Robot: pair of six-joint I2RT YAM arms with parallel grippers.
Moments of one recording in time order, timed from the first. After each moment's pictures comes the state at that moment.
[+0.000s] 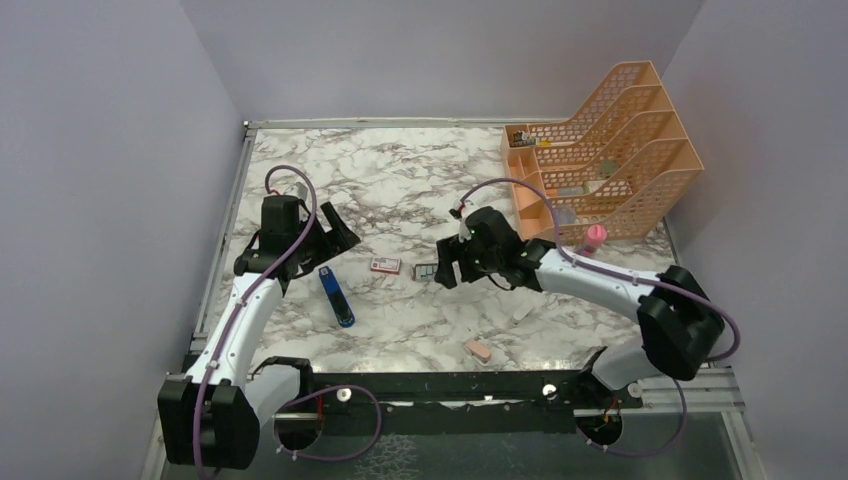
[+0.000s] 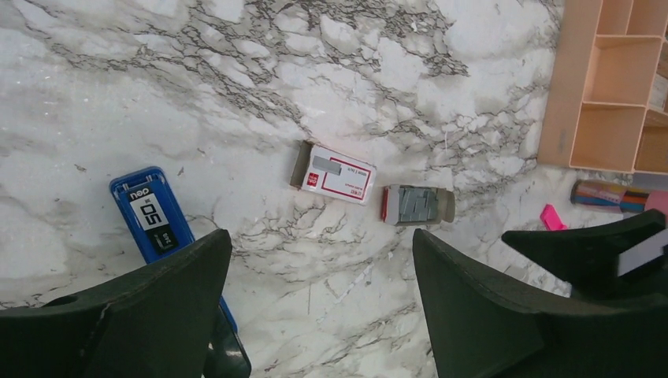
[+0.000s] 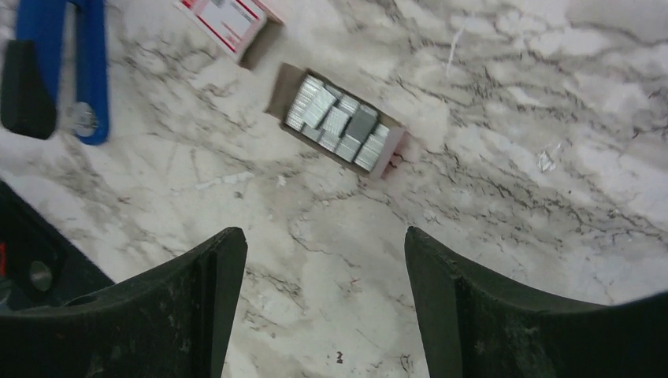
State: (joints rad) left arm -0.08 1.02 0.76 -0.47 0.28 -0.56; right arm 0.80 1.42 0.88 -0.16 -0.09 0.35
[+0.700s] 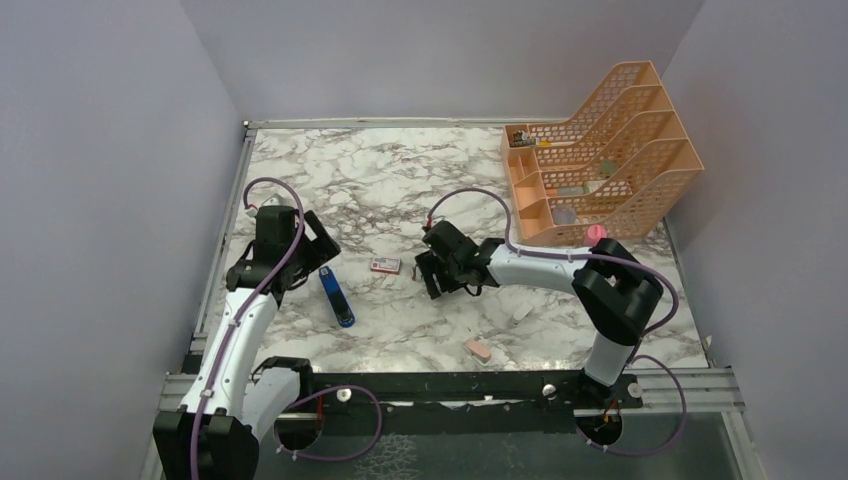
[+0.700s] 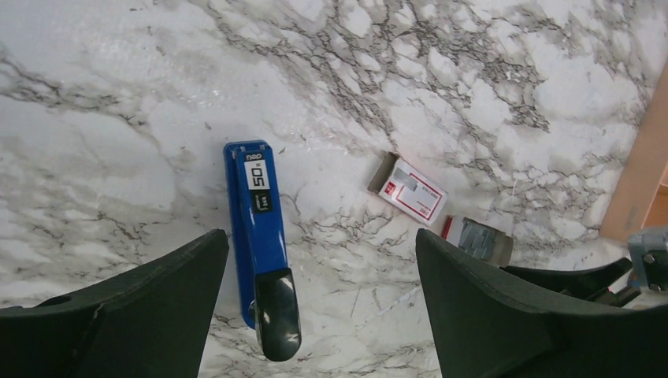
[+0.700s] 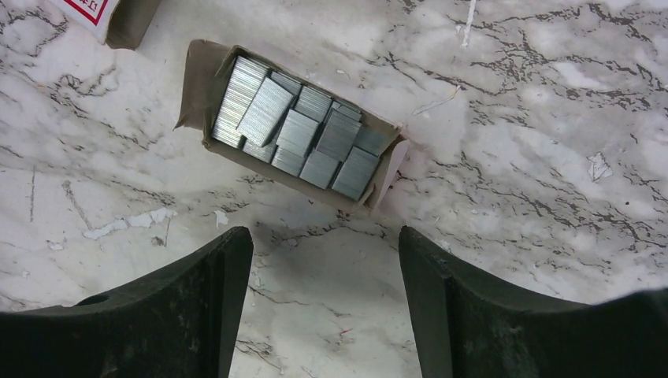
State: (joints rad) left arm -0.08 0.92 0.75 -0.61 0.02 -0.64; right arm 0.91 1.78 1.06 -0.30 0.13 0.40
